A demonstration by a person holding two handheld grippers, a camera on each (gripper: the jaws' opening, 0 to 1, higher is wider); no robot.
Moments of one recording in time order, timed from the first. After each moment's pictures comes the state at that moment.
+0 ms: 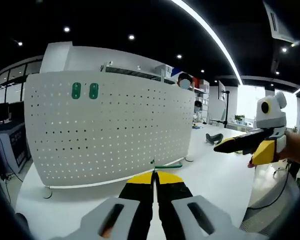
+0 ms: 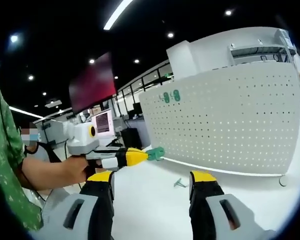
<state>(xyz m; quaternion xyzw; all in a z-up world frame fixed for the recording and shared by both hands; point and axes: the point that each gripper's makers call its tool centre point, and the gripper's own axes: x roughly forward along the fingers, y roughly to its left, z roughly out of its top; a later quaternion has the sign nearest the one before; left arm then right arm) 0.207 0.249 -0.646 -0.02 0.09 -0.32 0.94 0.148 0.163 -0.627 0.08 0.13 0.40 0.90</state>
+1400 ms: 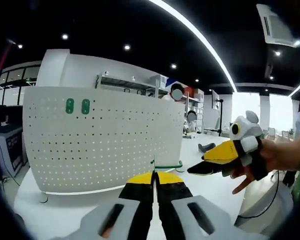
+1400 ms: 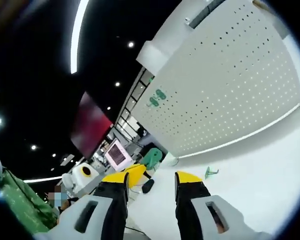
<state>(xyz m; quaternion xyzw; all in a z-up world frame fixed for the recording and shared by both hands) 0.181 0.233 -0.618 -0.03 0.05 -0.34 0.94 0.161 0.170 -0.619 0.33 0.18 0.39 0.84</state>
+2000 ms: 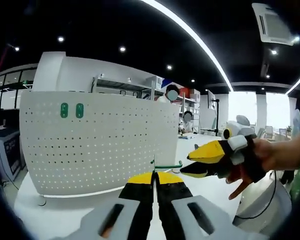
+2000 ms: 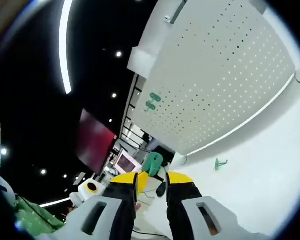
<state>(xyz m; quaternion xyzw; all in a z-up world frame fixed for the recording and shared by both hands) 0.170 0.222 -0.613 -0.02 0.04 -0.35 0.94 0.162 0.170 -0.616 0.42 0.19 0.38 0.80</state>
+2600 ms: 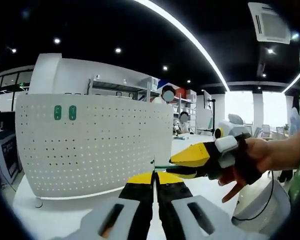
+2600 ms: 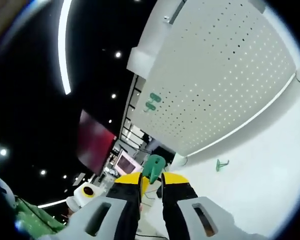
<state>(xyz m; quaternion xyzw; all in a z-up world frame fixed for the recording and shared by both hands) 0.164 0.207 -0.610 -0.02 0.03 -0.36 0.93 0.165 0.176 -0.614 0.42 0.19 0.38 0.80</state>
